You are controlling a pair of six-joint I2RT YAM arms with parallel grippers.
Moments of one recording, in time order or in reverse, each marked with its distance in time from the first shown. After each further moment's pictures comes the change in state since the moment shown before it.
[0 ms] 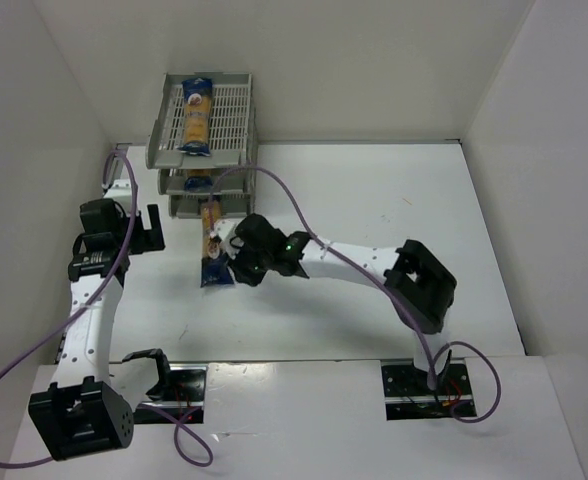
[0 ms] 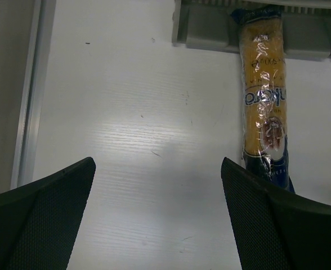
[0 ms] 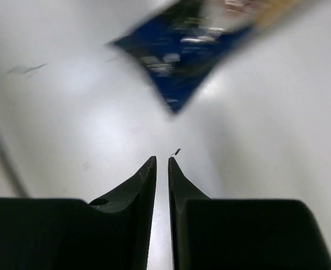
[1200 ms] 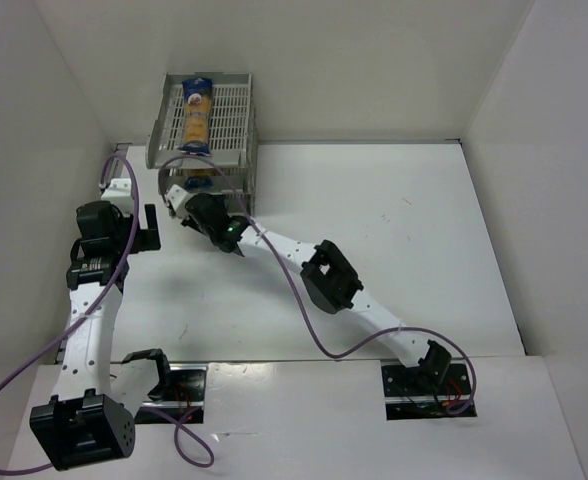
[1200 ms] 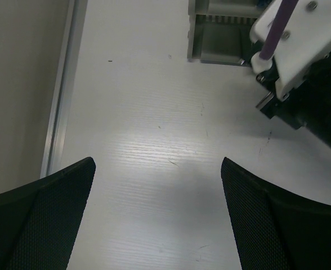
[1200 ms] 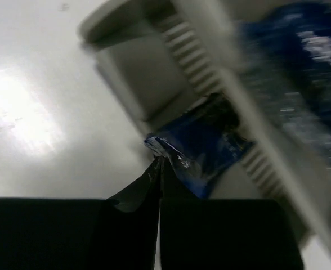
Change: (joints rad) left arm 0.000 -0.058 -0.021 0.034 -0.040 0.057; right arm 0.002 0.813 1.034 0.077 0.449 -0.364
